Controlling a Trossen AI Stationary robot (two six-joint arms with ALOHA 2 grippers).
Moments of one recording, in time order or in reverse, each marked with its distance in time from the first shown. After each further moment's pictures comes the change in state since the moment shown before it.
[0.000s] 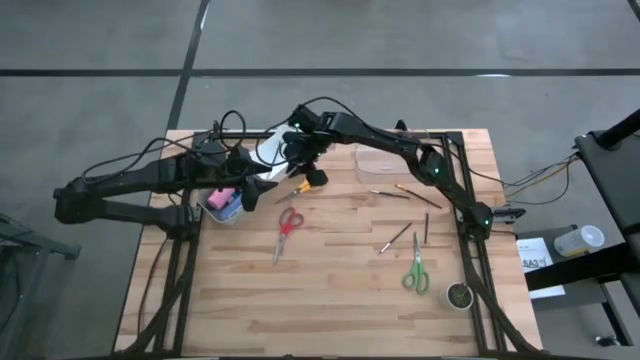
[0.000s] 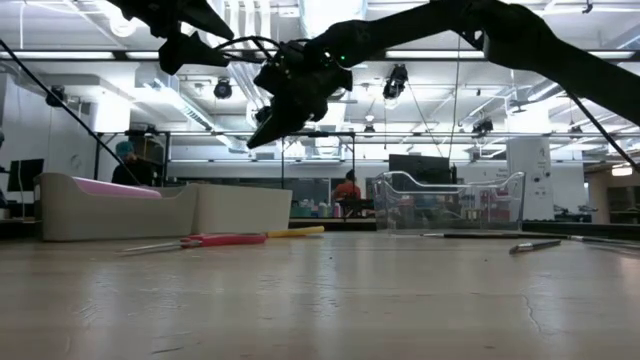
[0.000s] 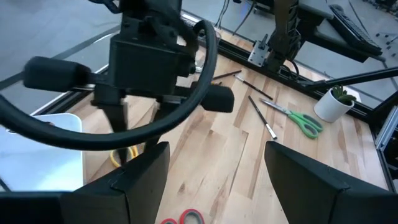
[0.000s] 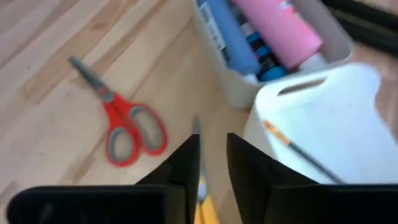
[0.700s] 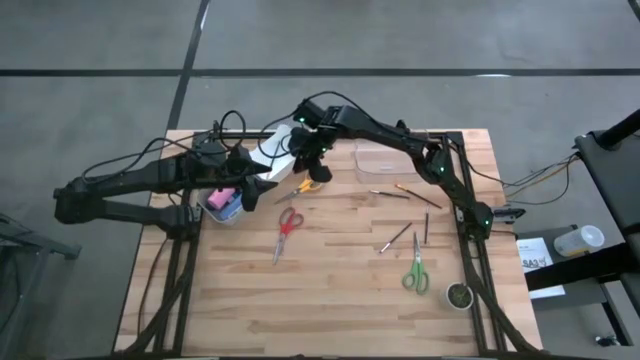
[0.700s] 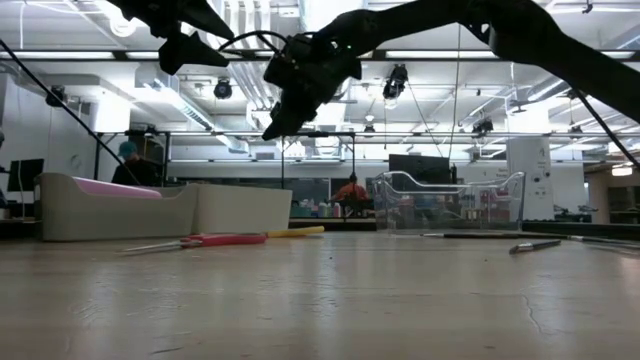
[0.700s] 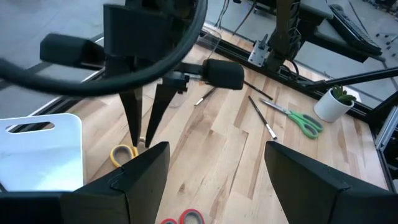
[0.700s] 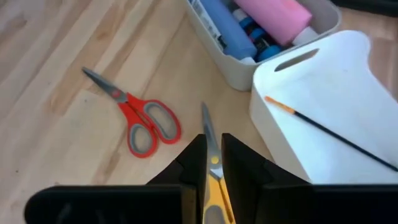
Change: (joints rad) left arm 0.000 0.000 0.000 0.000 0.000 0.000; right arm -0.012 -0.053 -0.002 -0.089 0.017 0.134
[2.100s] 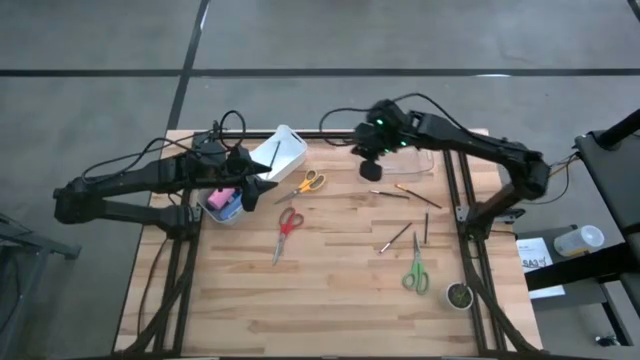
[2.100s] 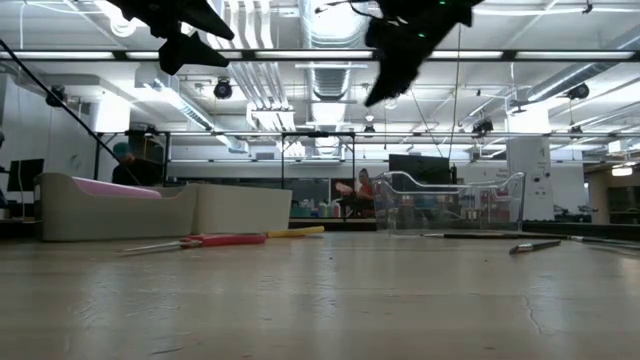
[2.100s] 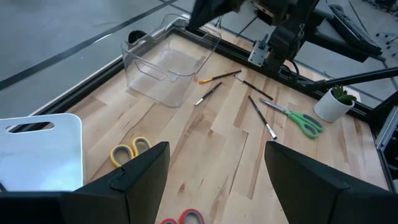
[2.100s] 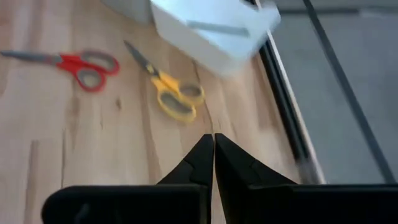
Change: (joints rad) left arm 0.000 0.000 0.000 0.000 0.000 0.000; right arm -0.047 -0.837 -0.968 0.324 0.444 0.317
